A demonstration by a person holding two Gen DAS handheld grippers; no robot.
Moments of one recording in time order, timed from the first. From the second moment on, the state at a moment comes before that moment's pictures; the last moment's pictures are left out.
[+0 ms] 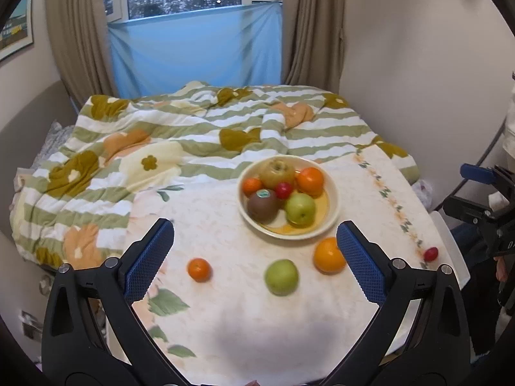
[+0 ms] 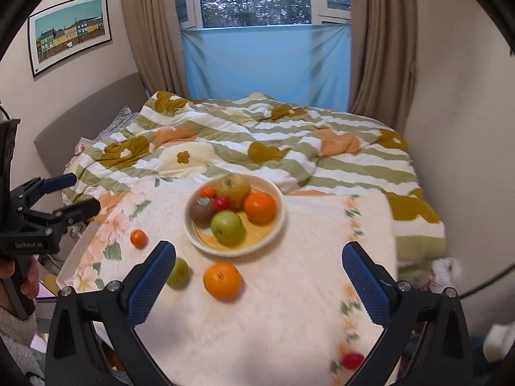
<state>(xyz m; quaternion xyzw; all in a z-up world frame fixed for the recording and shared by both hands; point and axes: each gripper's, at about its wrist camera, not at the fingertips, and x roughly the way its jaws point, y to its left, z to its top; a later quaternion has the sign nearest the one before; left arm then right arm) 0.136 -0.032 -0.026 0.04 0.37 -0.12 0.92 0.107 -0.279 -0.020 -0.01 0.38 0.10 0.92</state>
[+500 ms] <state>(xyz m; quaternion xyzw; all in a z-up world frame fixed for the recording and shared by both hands) 0.106 -0.055 -0.076 0.03 0.39 -0.12 0.91 0.028 -0.336 -0.058 0.03 0.40 0.00 0.92</state>
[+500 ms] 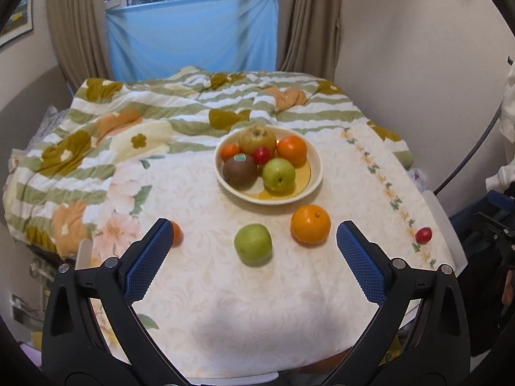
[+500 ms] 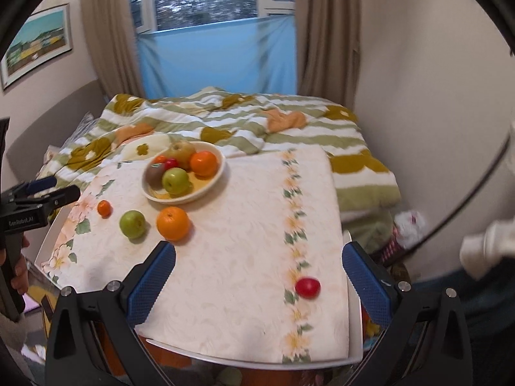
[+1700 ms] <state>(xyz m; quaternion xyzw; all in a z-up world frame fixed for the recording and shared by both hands) 0.193 -0.066 -0.213 0.03 0.52 -0.16 0.84 0.054 -0.363 -0.180 0.10 0.48 -0.12 0.86</state>
